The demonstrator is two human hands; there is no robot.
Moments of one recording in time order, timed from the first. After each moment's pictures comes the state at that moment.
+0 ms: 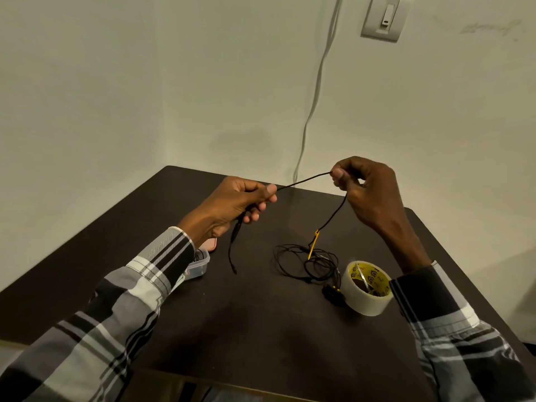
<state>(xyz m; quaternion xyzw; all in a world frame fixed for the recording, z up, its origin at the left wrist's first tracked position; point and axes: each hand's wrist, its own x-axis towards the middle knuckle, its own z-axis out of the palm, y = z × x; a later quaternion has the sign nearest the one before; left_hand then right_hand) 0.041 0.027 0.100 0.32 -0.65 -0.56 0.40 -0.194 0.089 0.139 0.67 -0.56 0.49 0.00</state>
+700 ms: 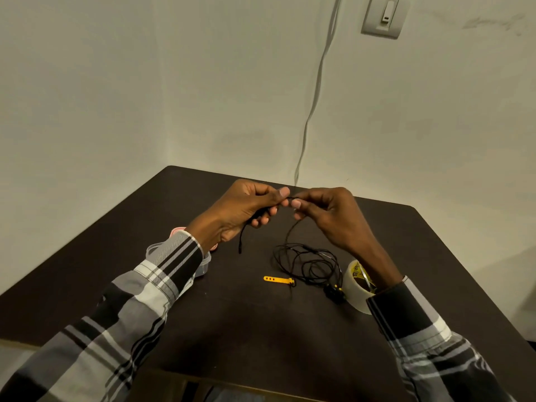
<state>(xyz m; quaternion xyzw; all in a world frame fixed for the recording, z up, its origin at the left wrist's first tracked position) 0.030 0.036 0.101 0.30 -0.66 -0.57 0.38 -0.159 0.093 0.108 0.73 -0.51 0.43 -0.15</state>
